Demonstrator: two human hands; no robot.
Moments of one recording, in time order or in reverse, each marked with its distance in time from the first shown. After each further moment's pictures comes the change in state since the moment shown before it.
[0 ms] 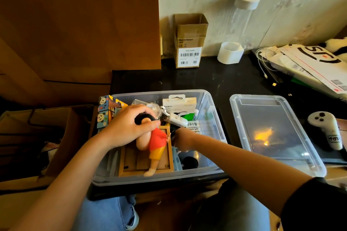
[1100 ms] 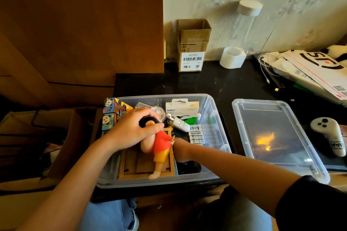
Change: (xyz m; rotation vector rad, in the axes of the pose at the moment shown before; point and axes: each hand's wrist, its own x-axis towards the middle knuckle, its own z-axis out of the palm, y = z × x) left_hand 0.000 0.000 0.000 -0.024 -0.018 -0.032; right_hand 0.012 -0.013 0.021 -0.055 0.047 -0.114
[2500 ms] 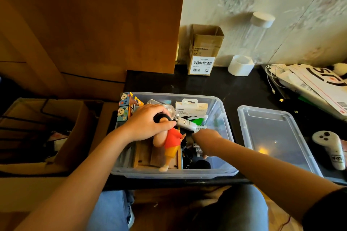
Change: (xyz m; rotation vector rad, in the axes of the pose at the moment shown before) left_hand 0.000 -0.007 0.001 0.136 0.030 0.035; right_hand -0.032 0.037 -0.023 -0.502 0.046 0.142
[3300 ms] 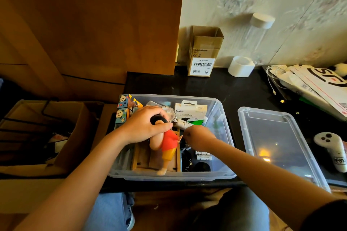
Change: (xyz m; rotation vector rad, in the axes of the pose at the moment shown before) left_hand -0.004 0.003 -0.003 -0.117 -0.015 -0.006; right_hand 0.016 -0.011 -0.008 0.537 0.153 0.143
